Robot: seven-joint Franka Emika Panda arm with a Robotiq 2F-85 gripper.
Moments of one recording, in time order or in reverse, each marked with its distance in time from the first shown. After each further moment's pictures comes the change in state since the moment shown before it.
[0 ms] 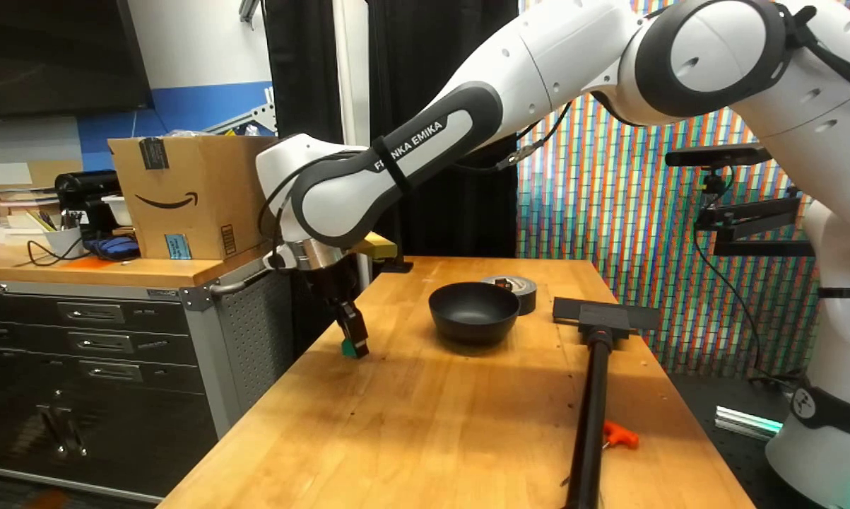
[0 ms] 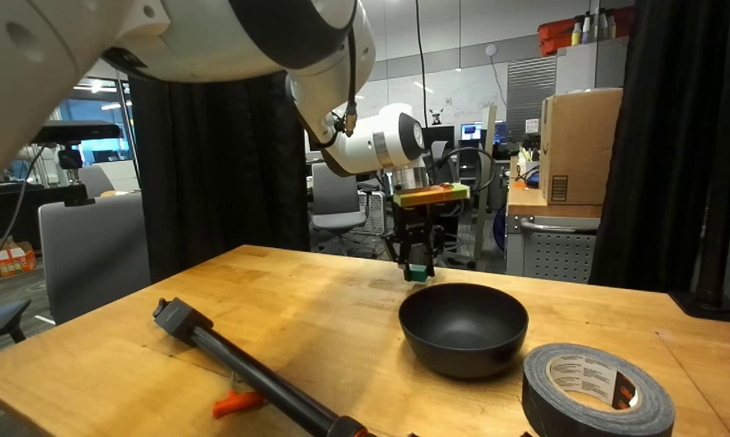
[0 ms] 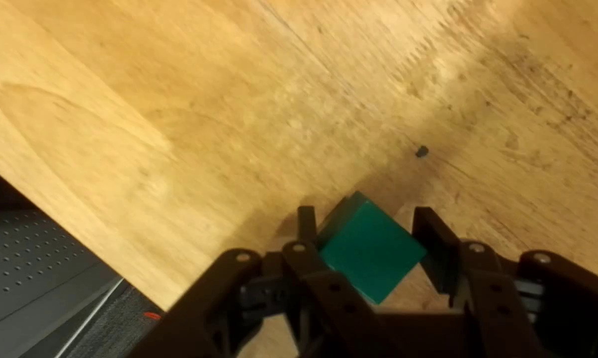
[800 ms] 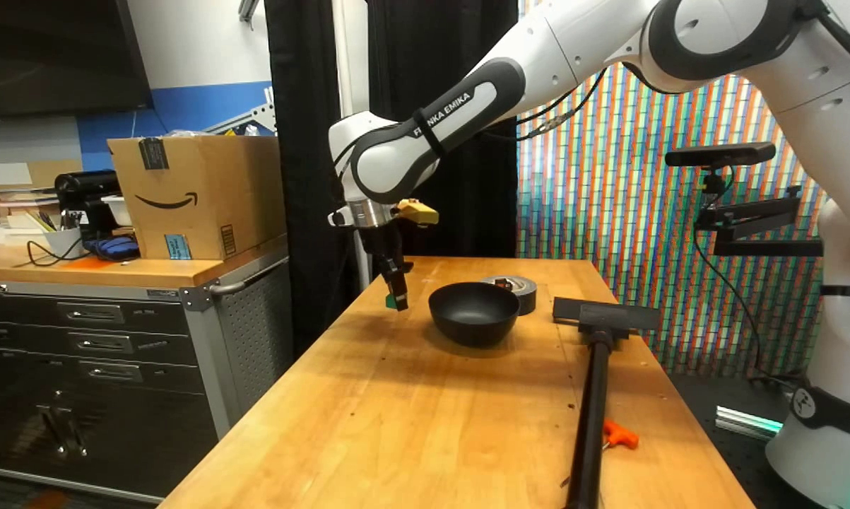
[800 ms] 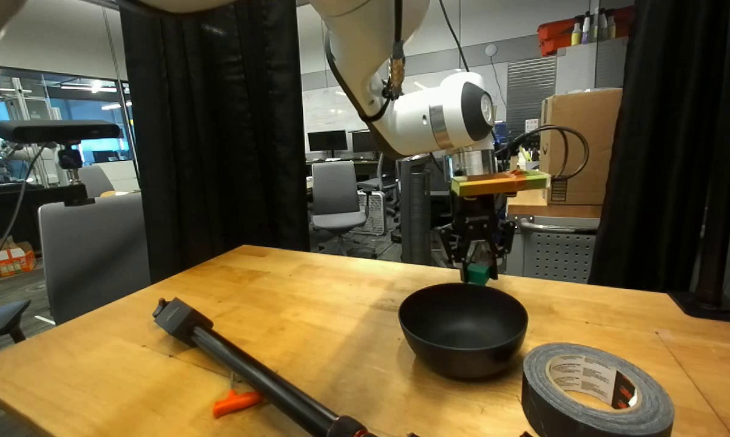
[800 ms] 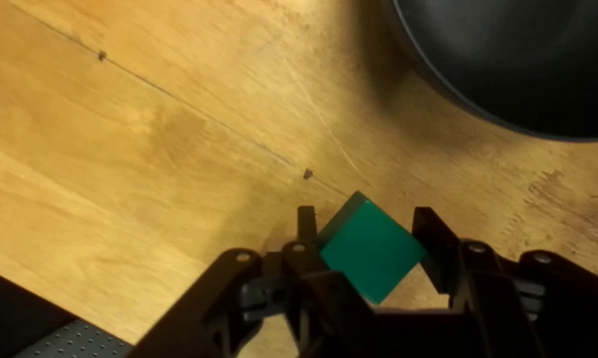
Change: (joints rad) arm -0.176 -0.155 -0.027 -0.175 0.045 0.054 -0.001
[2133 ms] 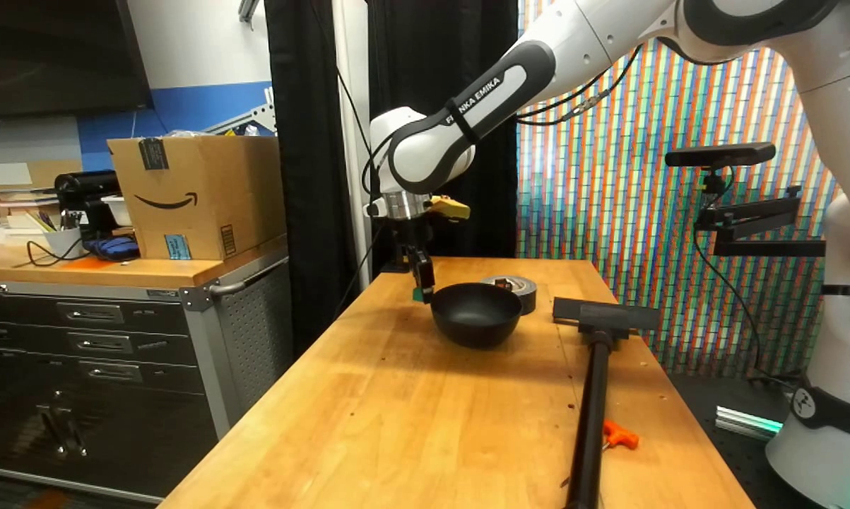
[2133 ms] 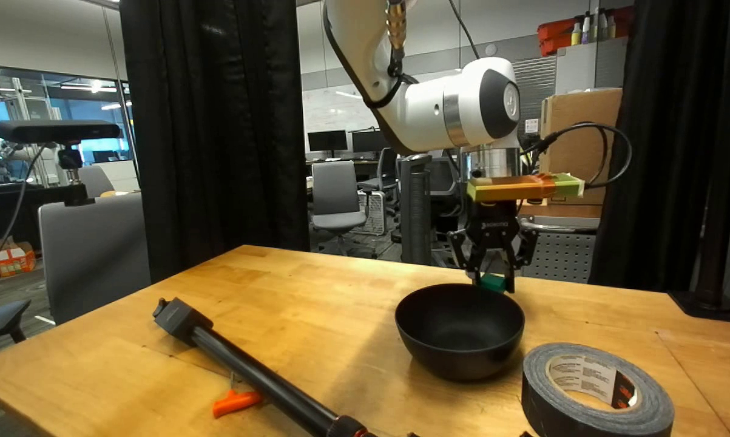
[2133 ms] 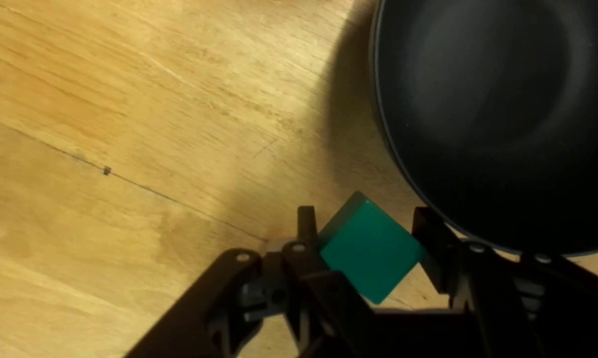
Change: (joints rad) arm -0.049 -0.138 -0.027 -0.213 0.059 0.092 -0.030
